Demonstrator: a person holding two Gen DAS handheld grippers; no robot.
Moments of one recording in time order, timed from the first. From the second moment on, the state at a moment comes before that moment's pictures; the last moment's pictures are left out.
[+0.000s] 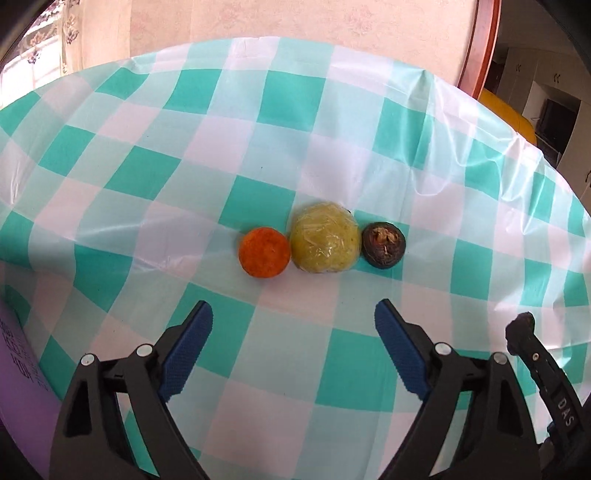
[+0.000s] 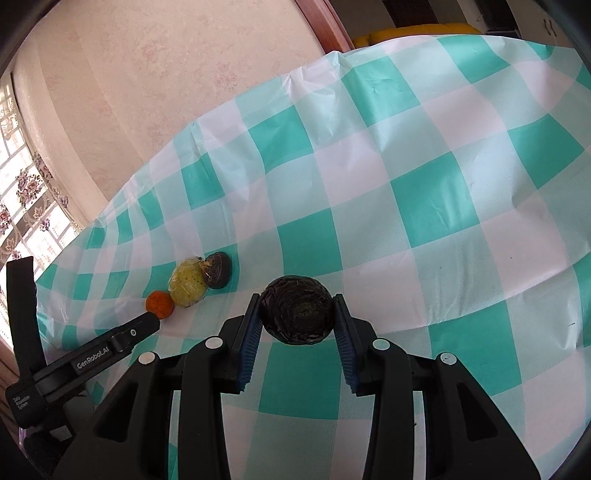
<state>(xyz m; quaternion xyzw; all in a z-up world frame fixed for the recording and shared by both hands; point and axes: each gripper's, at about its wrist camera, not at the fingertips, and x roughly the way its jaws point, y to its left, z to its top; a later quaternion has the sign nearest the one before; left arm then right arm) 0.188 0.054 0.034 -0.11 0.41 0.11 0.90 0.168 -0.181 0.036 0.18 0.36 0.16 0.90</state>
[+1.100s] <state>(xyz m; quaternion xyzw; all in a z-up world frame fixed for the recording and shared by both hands) 0.061 0.043 0.028 -0.14 0.37 0.03 0.92 0.175 -0.174 0.034 0.18 0.38 0.18 0.89</state>
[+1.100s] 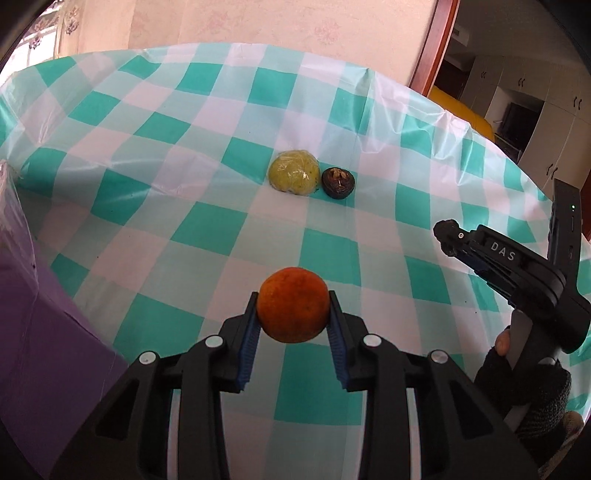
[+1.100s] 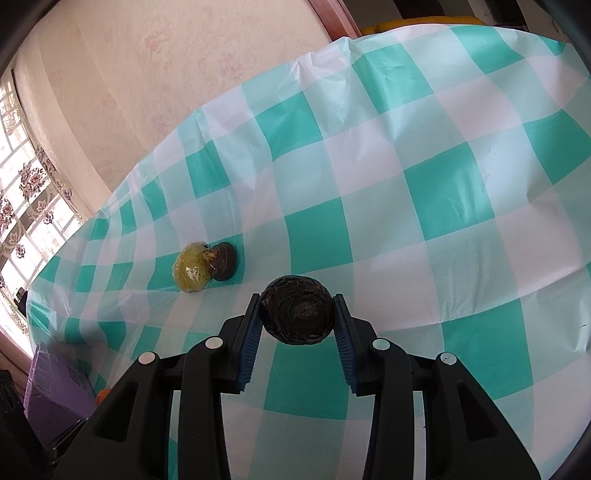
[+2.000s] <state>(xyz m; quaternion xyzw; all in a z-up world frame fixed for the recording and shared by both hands) 0.046 0.054 0.012 -0.19 0.38 0.02 0.91 0.129 -0.162 0.039 0.12 0.40 0.07 0.91</state>
